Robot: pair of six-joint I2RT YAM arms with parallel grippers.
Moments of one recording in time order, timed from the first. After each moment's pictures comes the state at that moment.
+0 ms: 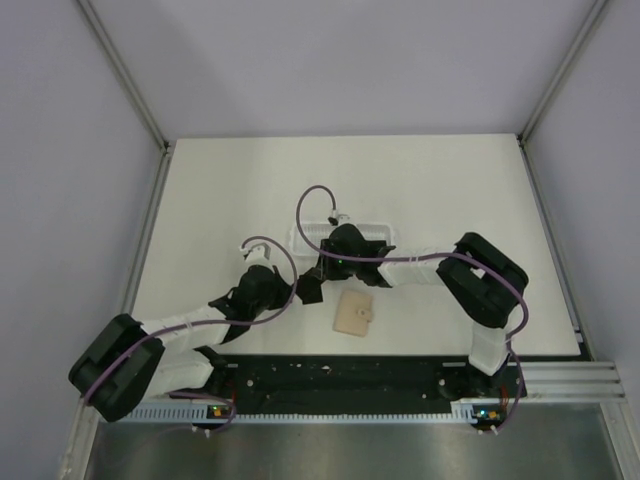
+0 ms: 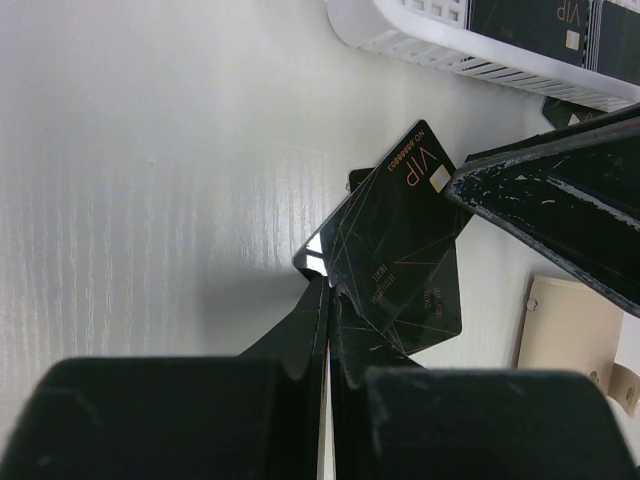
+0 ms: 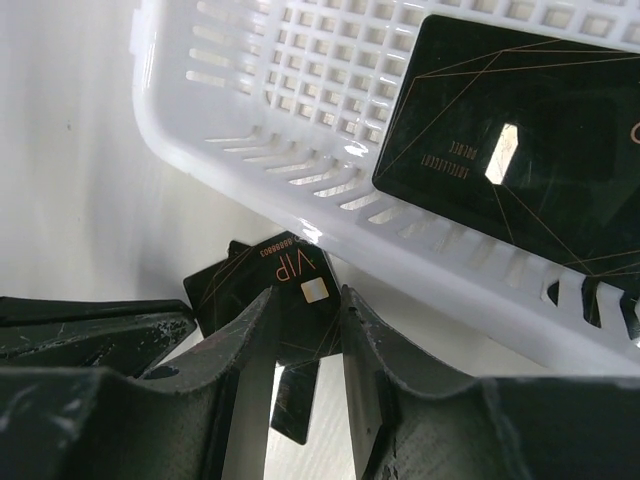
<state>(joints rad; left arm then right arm) -0.65 1.16 0.24 0.28 -0.15 -0.78 0.87 1.85 0.97 0.15 0.00 0.73</state>
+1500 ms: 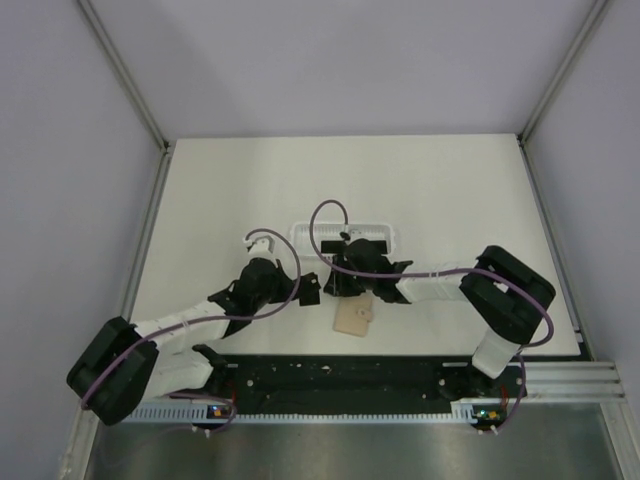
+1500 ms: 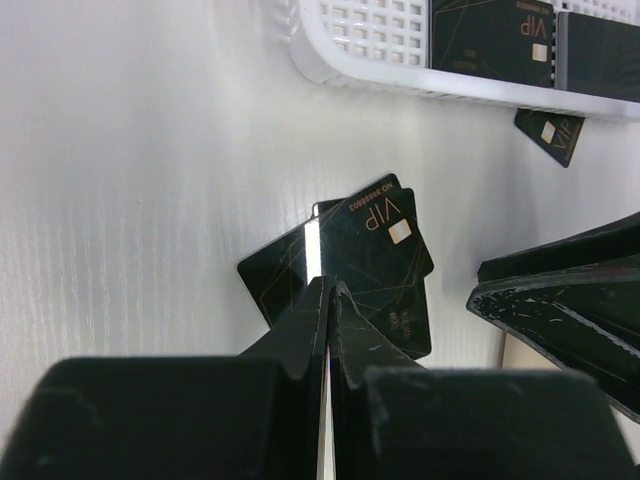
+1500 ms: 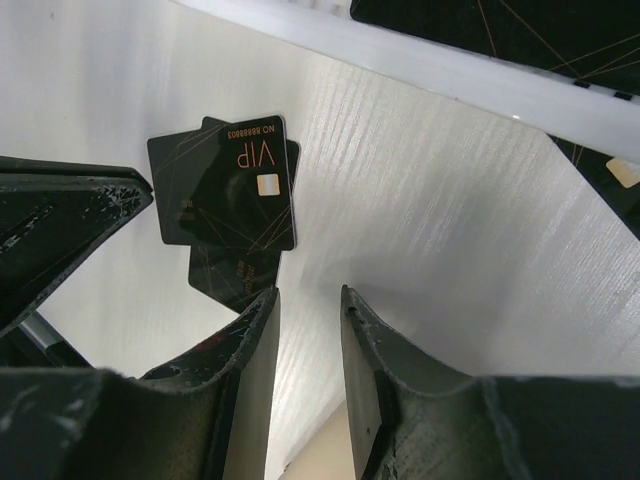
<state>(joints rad) -0.64 1.12 0.32 0.18 -0.15 -0.71 0.90 1.69 0.77 0.19 -0.04 0.76</state>
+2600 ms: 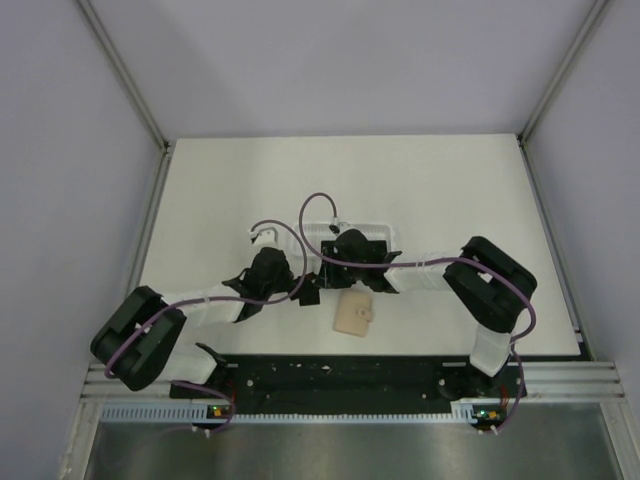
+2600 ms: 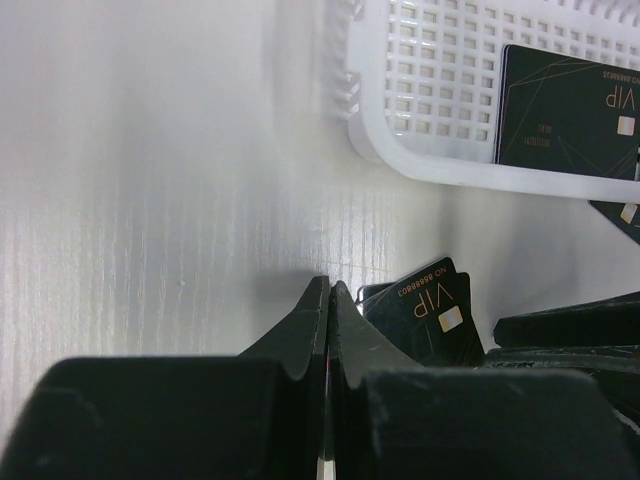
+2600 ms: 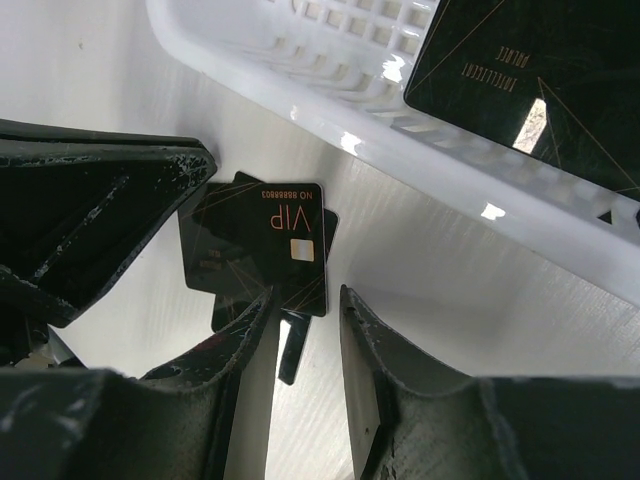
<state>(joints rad) -0.62 1.35 0.41 0.24 -0.26 -0.68 0.87 1.80 0.89 0.18 -0.10 0.71</state>
